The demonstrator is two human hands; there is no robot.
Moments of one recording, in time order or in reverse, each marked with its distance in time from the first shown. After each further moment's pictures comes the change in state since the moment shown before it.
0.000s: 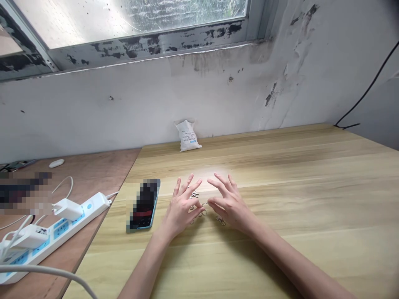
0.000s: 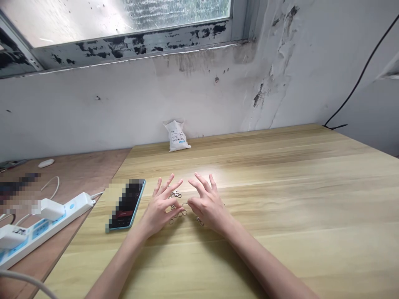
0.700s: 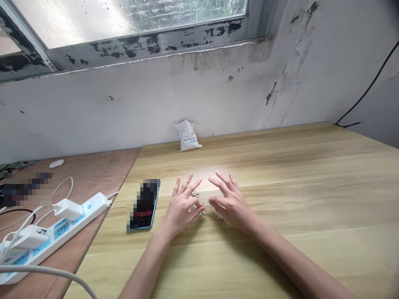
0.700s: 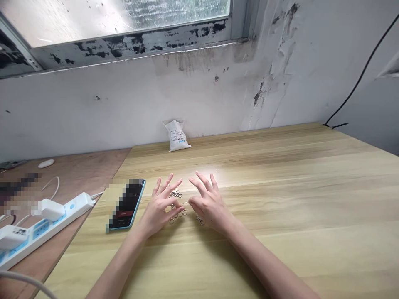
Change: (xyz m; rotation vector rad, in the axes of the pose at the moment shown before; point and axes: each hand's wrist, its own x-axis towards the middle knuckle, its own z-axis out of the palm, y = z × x) left_hand 0.001 0.001 -0.001 0.012 0.017 -0.005; right_hand -0.001 0.001 0.000 -0.008 0.010 0.001
